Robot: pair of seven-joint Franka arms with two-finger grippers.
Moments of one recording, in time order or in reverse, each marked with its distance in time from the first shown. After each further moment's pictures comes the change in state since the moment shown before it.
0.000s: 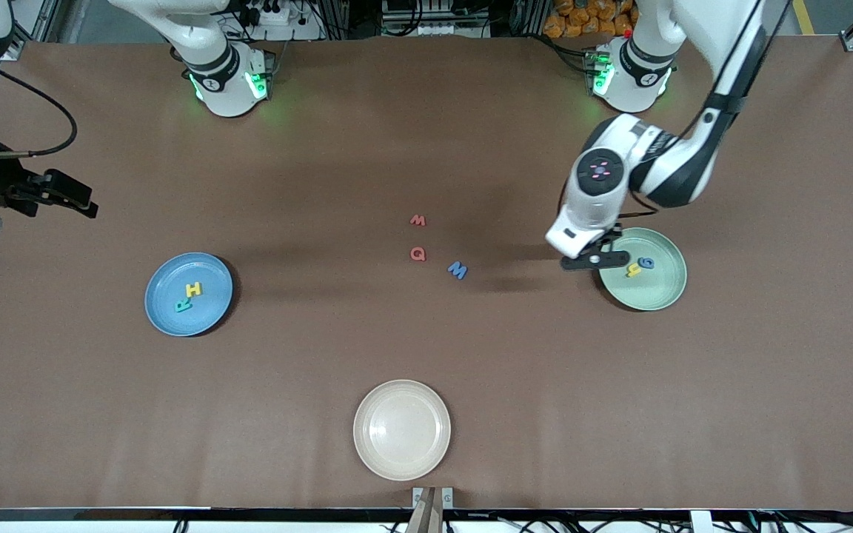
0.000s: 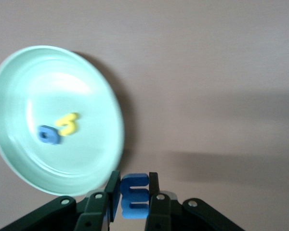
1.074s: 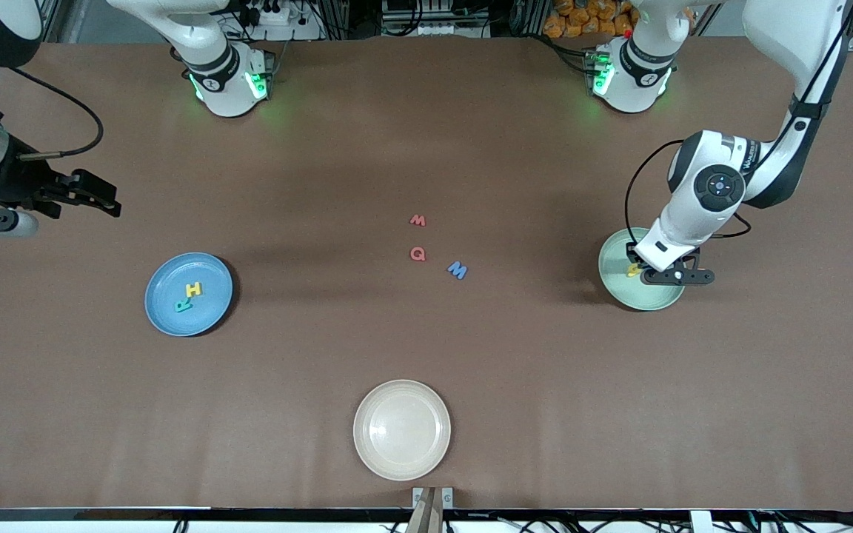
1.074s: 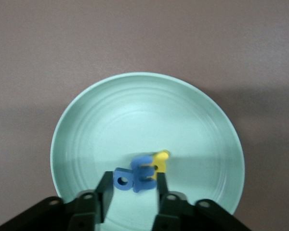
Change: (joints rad) left arm 0.278 0.022 -0.001 -0.084 -0.003 0.228 0.290; right arm 0.050 0.012 0.006 0.000 0.000 -0.003 0.000
